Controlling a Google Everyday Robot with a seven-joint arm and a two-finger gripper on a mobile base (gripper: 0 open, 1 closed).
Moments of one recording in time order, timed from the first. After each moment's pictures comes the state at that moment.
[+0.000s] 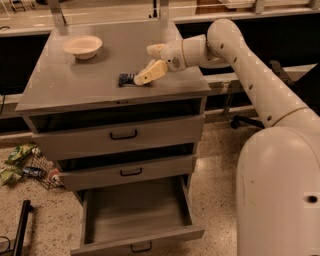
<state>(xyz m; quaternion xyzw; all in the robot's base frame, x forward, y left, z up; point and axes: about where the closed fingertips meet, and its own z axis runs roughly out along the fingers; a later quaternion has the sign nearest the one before) 0.752 0.052 0.881 -0.52 0.61 0.37 0.46</state>
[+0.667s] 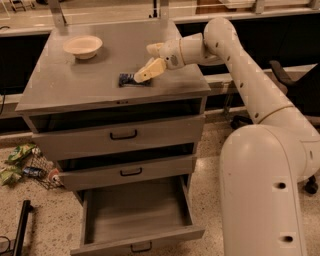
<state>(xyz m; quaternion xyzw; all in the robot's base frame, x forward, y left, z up) 0.778 0.055 0.871 -0.52 0.62 0.36 0.46</state>
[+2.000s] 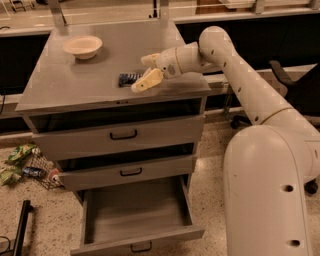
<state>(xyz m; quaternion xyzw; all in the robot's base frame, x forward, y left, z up) 0.758 0.066 0.845 -0.54 0.62 0.38 0.43</state>
